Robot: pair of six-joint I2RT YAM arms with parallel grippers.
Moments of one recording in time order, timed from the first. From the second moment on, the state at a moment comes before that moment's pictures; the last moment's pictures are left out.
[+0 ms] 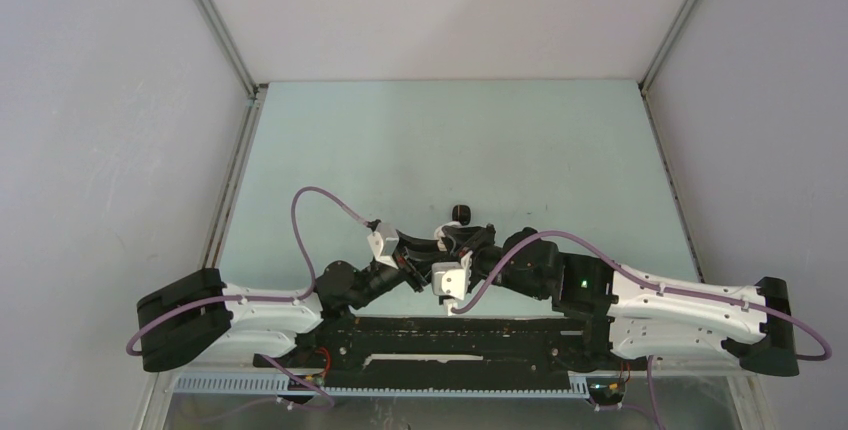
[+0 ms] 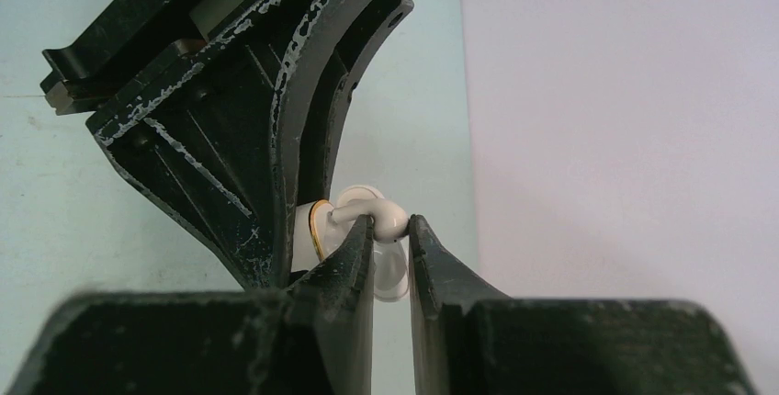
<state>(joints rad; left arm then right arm) -1.13 1.12 0.16 1.23 -0.05 -0.30 1.30 0.95 0.78 -0.10 0.20 -0.93</state>
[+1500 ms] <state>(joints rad) -1.14 1.16 0.13 1.25 -0.05 -0.29 1.24 0.97 0.93 -0.43 0.05 -0.84</state>
